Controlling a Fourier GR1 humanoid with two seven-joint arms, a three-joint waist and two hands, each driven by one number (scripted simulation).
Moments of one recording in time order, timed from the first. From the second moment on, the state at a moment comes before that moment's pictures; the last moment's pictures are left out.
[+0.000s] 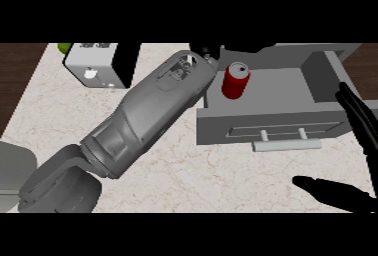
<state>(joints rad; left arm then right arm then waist) -1.44 0.00 -0.60 -0.42 0.70 0.83 -0.13 0.00 -0.23 -0.03 -2.12 0.63 0.14 -0.01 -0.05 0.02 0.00</state>
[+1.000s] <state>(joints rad) -1.36 0.17 -0.61 -0.69 0.60 0.83 0.09 -0.22 -0.17 0.05 -1.49 1.06 -0.22 -0.08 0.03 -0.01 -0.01</state>
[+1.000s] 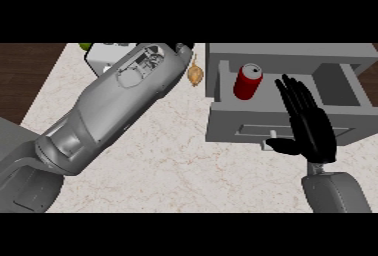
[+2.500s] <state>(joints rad) -1.01 0.48 -0.62 -1.21 0.51 0.79 0.28 -0.88 -0.18 -0.19 -0.50 1.23 -0.73 -0.10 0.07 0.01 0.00</state>
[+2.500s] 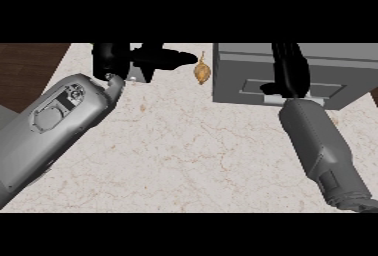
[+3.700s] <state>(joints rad) -0.81 0.53 -0.60 -1.38 0.46 0.76 0.24 -1.10 -0.22 -0.35 -0.26 1.10 -0.67 -0.29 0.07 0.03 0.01</state>
